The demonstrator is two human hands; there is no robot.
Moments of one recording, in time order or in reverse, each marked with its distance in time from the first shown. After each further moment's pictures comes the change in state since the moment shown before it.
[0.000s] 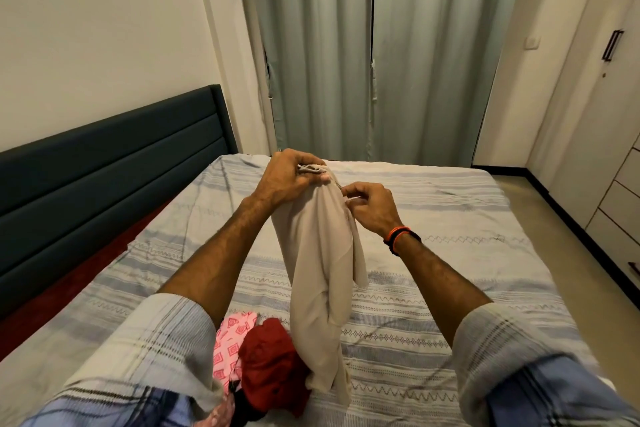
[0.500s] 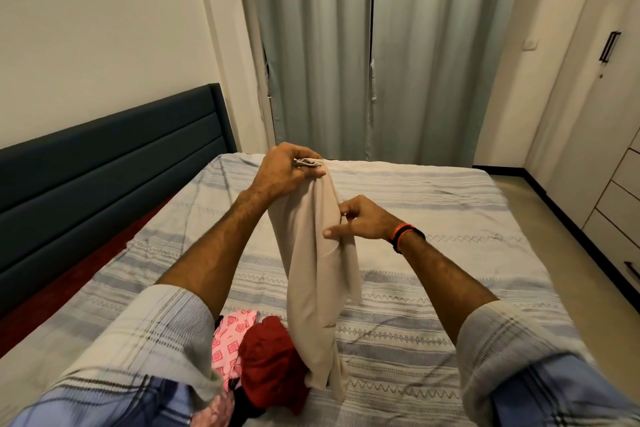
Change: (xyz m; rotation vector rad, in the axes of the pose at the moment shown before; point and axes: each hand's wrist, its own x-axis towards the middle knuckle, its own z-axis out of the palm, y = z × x) left_hand -0.001 0.003 -0.008 -0.006 0.008 -0.045; right_hand -0.007 0.000 -0.003 0.019 -0.534 0.007
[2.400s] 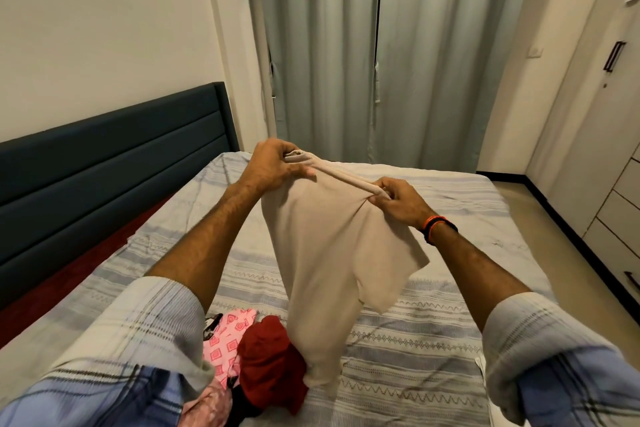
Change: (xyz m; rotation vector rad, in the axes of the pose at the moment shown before) left_hand -0.002 -0.009 -0.026 0.059 0.044 -0.129; right_hand -0.005 0.020 -0.050 -0.170 0.353 0.009
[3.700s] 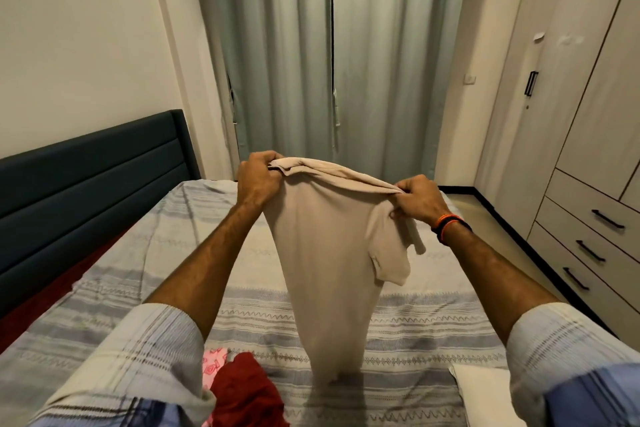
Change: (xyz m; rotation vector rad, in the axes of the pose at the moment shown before) left_hand 0.030 0.029 0.025 -0.124 0.264 -0.014; right_hand -0.023 -0.020 -0.088 -0.207 0.265 0.282
